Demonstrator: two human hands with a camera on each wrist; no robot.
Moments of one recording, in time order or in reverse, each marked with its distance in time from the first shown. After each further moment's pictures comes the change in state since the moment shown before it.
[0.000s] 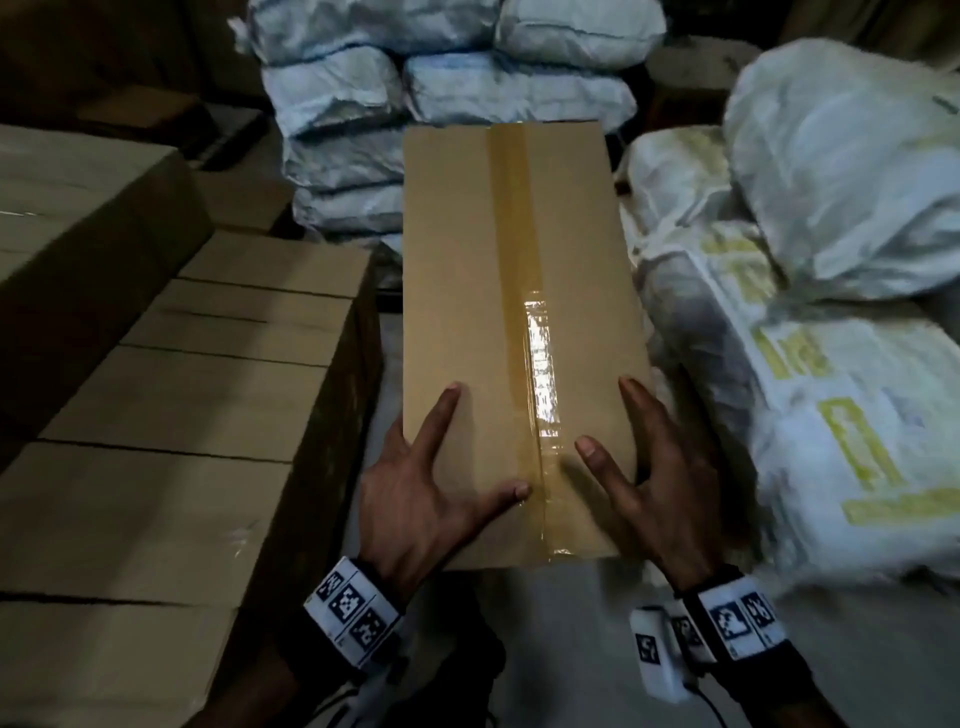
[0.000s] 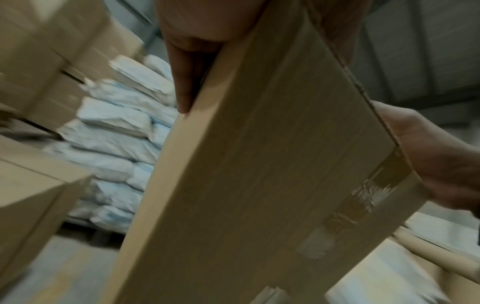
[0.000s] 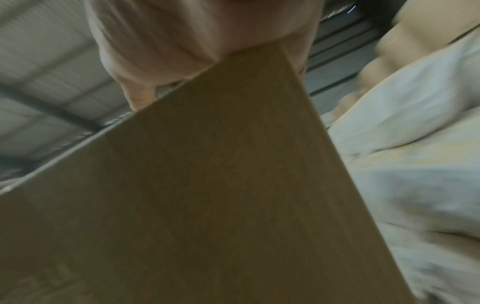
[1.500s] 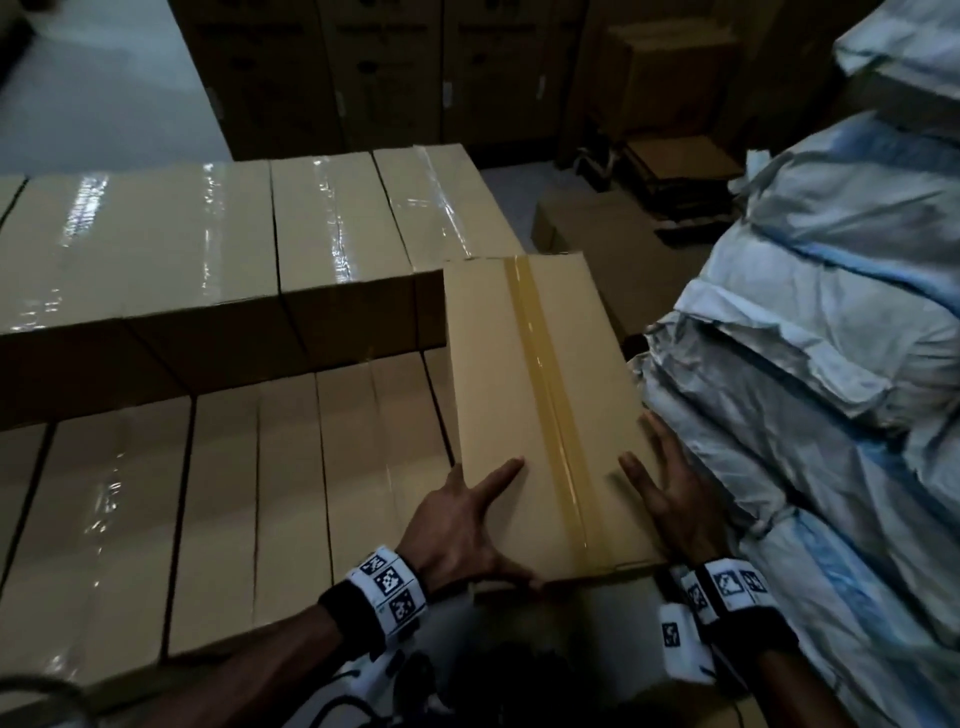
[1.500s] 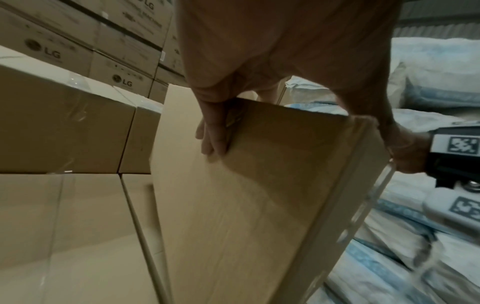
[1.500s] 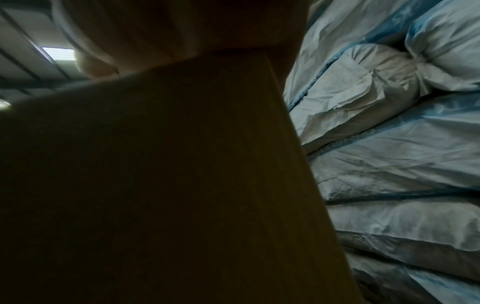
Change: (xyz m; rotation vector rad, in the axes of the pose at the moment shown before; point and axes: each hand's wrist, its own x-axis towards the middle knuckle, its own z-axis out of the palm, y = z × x) left_hand 0.730 -0.157 -0.029 -0.074 0.243 -0.757; right_hand 0.889 -0.154 0.568 0.178 -1.006 -0.733
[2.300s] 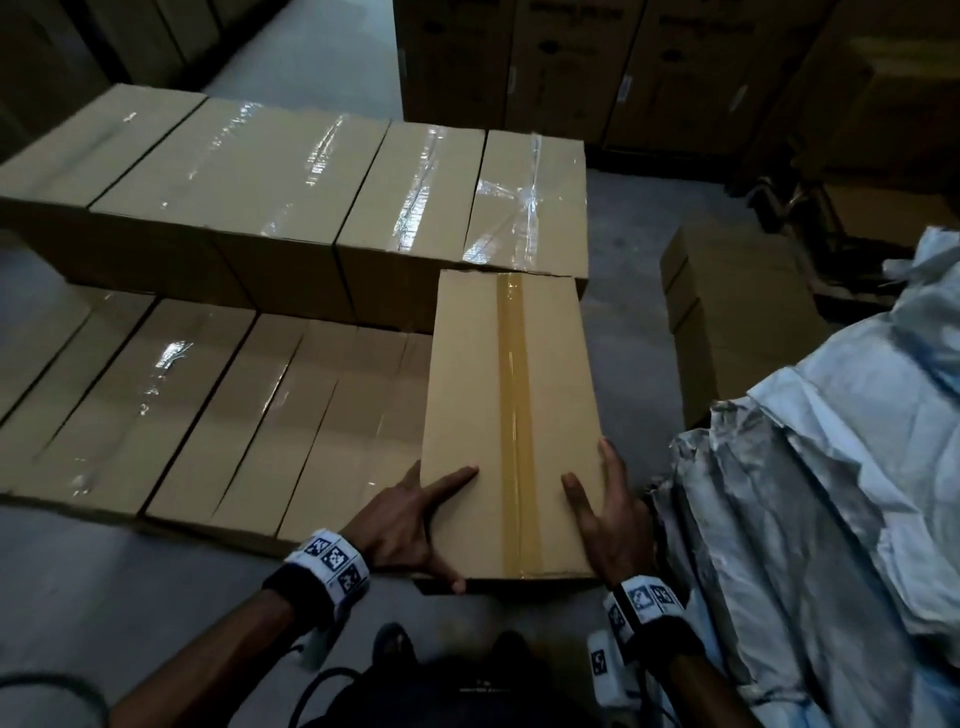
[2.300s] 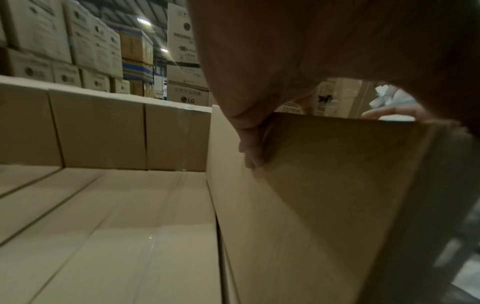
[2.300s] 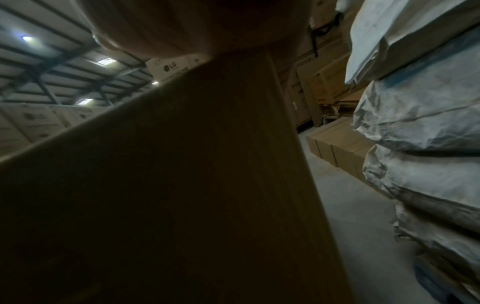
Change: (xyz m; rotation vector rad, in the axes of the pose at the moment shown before) left_hand 0.079 0.034 0.051 -0.062 0.075 -0.324; right_hand 0.130 0.059 0.007 0.058 -0.304 -0.149
